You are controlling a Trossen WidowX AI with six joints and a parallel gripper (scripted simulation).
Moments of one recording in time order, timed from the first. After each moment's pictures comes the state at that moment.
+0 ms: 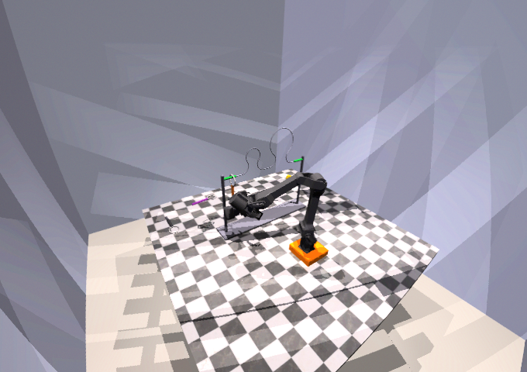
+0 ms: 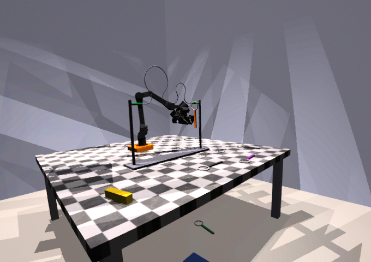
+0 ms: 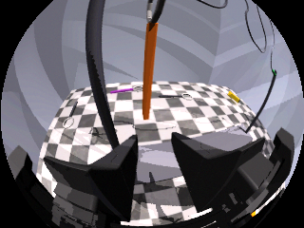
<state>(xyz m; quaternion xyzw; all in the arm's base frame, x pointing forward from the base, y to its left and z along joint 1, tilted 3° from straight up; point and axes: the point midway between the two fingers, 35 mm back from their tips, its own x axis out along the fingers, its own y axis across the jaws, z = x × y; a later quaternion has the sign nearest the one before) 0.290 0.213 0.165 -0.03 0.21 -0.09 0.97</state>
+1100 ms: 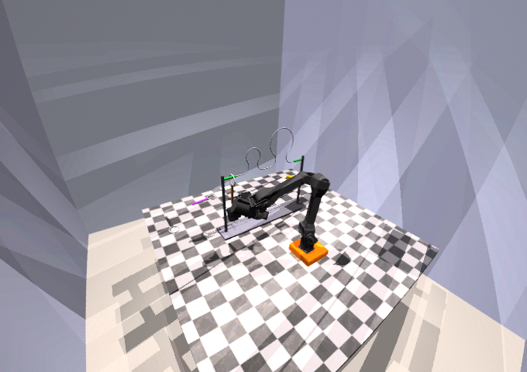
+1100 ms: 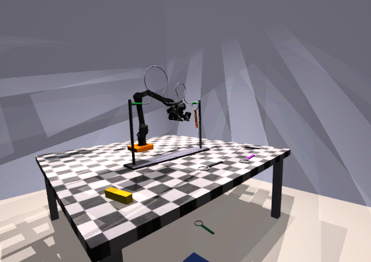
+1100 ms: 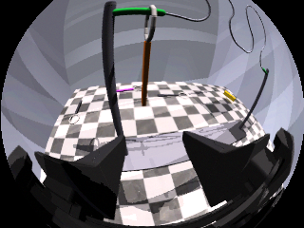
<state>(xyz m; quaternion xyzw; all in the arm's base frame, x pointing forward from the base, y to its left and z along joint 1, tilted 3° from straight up) 0.245 0.221 0.185 -0.03 0.21 -0.09 0.97</state>
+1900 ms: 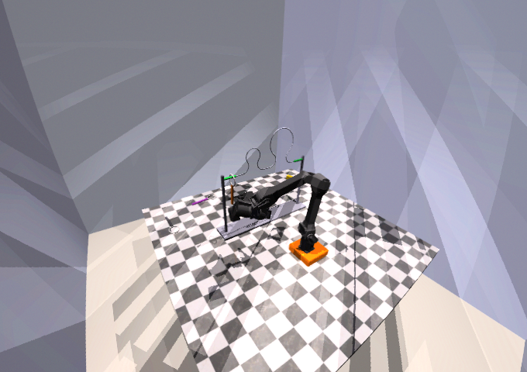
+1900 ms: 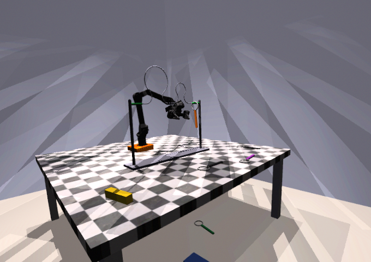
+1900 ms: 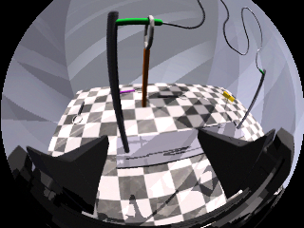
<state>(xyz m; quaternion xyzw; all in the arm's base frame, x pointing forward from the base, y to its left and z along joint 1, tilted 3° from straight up) 0.227 0.225 0.196 -0.03 0.21 -0.09 0.97</state>
